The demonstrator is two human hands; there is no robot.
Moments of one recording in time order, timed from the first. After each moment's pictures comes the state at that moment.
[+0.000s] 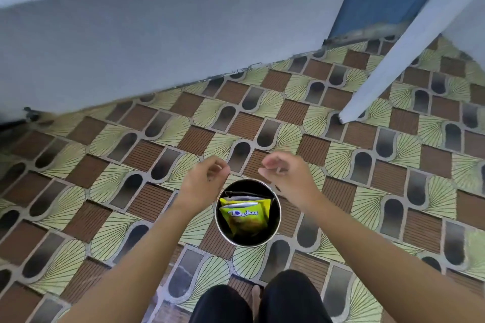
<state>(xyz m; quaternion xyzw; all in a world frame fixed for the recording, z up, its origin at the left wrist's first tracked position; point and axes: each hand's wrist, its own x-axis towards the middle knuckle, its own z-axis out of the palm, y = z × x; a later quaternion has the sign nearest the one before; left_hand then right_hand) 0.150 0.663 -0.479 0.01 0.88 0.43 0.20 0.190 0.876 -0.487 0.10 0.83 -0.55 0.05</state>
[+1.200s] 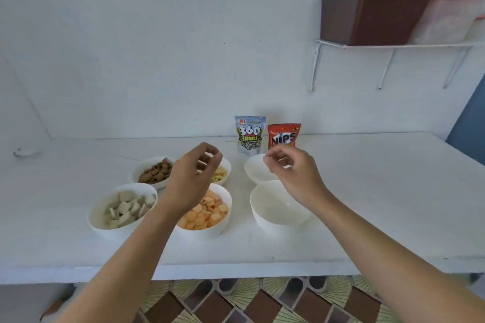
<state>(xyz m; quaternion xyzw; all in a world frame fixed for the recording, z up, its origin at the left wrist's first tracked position) -0.015 0.426 0.049 0.05 0.87 0.45 -0.22 -0.050 0.651 0.041 -0.17 0.81 -0.54 -0.16</state>
